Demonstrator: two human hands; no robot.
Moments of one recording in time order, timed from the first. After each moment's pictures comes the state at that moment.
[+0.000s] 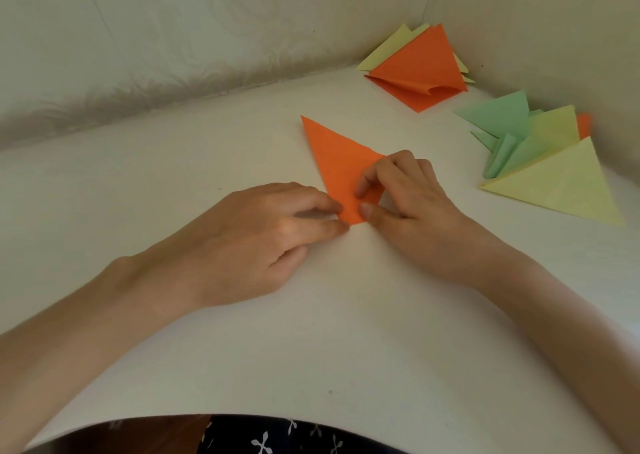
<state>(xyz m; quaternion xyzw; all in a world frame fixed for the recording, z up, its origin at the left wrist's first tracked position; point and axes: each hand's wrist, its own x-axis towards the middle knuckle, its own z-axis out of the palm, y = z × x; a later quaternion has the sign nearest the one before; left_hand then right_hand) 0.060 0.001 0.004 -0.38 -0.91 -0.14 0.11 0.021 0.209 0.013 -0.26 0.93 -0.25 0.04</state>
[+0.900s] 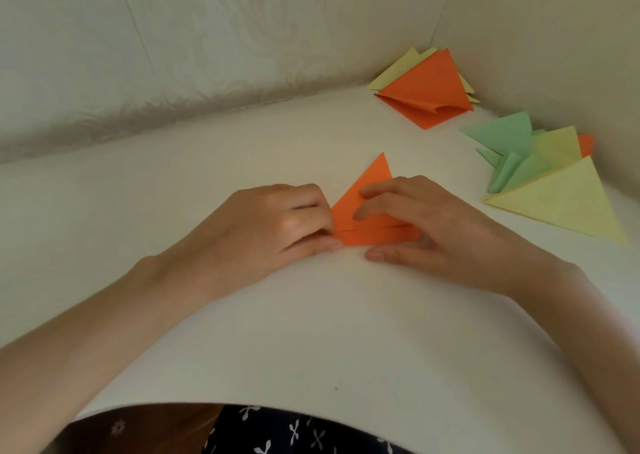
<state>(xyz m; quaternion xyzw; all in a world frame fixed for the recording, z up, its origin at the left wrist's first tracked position) 0.060 -0.001 0.007 -0.34 -0.91 -0.18 0.16 0.016 0.233 0.021 -0.45 0.88 -0.17 0.00</state>
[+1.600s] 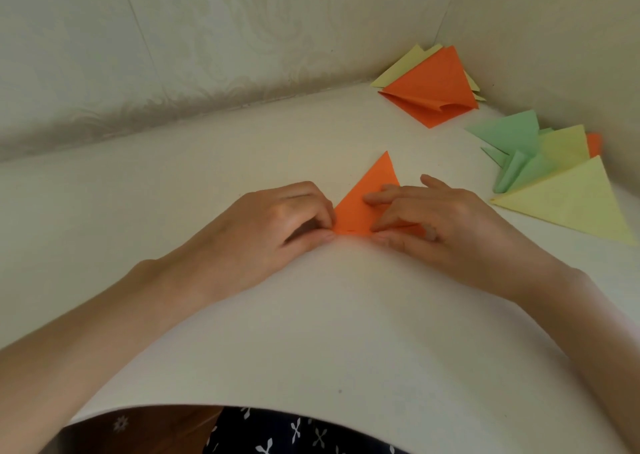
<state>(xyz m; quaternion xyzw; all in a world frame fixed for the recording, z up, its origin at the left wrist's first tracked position) 0.059 -0.004 -0.001 -0.29 -0.90 -0.30 0.11 0.020 0.231 0.016 -0.42 0.88 -0.22 -0.05</state>
